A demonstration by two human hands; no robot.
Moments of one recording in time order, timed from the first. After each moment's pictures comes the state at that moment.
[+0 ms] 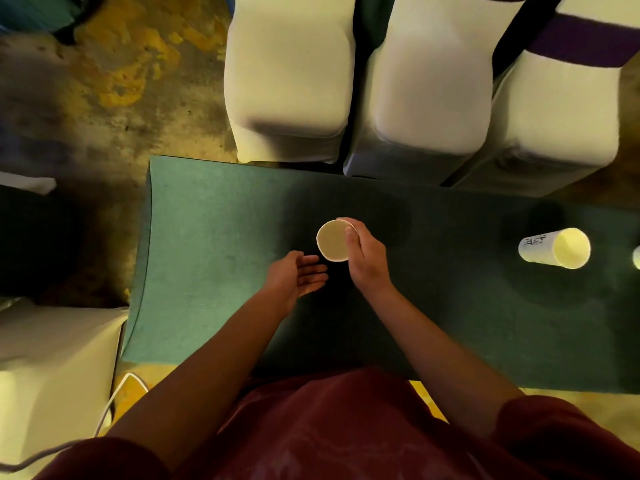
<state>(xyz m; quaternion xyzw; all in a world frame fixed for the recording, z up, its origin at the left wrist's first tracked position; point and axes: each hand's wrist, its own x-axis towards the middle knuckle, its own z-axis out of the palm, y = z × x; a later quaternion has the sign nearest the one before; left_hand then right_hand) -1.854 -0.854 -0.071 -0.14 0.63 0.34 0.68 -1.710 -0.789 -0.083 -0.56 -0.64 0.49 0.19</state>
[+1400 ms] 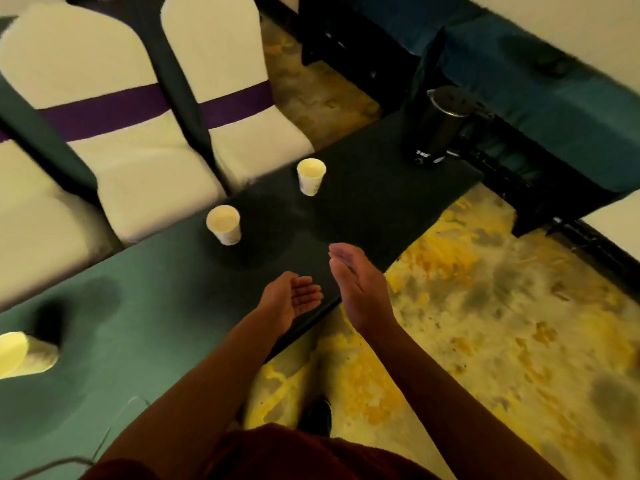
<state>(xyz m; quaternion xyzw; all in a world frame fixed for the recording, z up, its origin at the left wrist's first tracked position) -1.346 -0.865 0.011 0.18 0.57 0.18 0.78 -1.224 -0.948 0.084 -0.71 -0.44 0.31 0.45</state>
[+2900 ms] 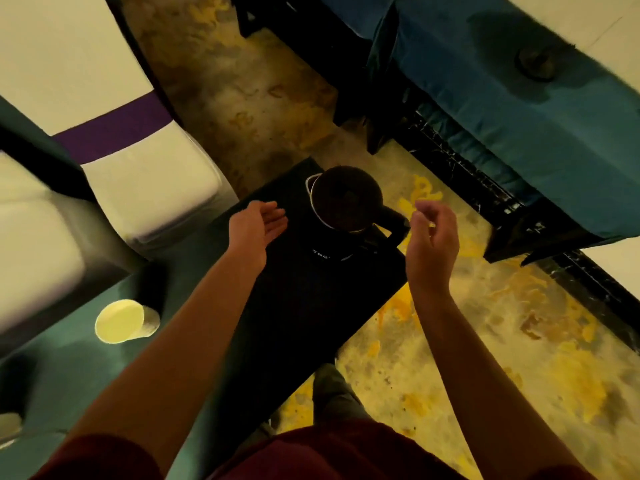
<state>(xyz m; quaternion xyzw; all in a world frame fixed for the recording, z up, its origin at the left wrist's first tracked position) -0.889 -0.506 -0.001 0.21 0.58 0.33 0.71 -0.679 -0.664 0.051 -0.79 -0.30 0.10 0.53</state>
